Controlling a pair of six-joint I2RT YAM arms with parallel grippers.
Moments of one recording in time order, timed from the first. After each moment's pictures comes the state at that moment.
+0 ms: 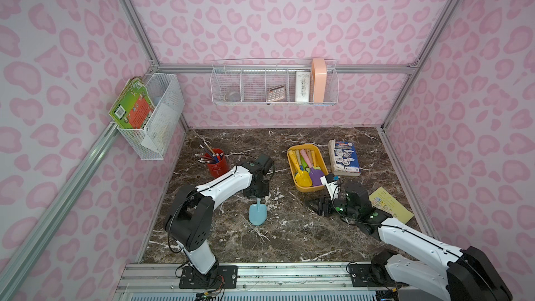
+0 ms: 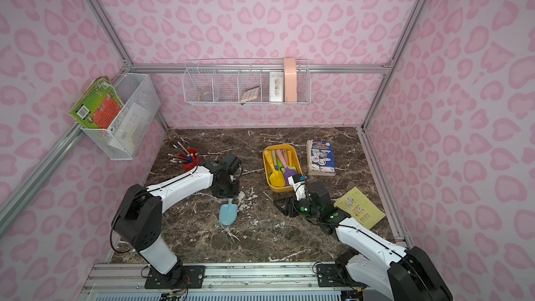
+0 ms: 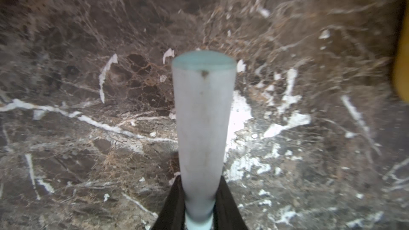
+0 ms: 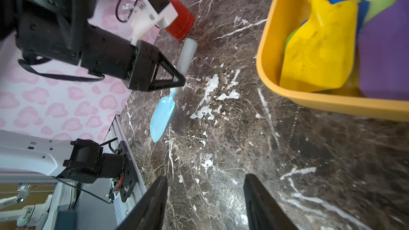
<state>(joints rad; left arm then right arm) -0.56 1.69 1.21 -0.87 -0.05 -0.60 0.61 1.06 0.40 0.18 -0.51 0.57</state>
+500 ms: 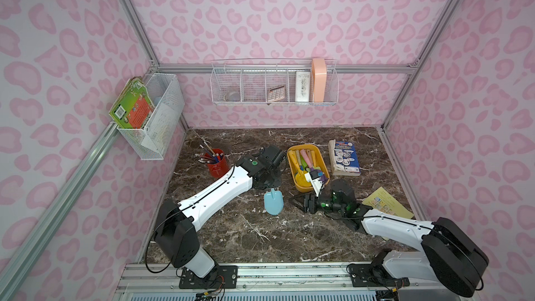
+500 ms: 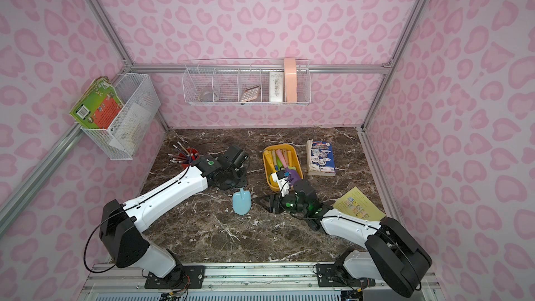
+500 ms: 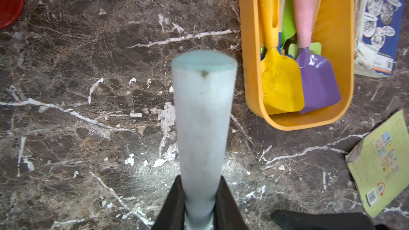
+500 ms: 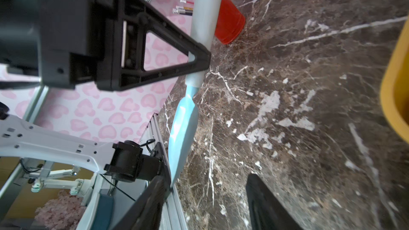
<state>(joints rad) -0.72 1.57 1.40 -0.93 -0.14 -0.83 0.73 1.31 0.48 0.53 -0.57 0.71</state>
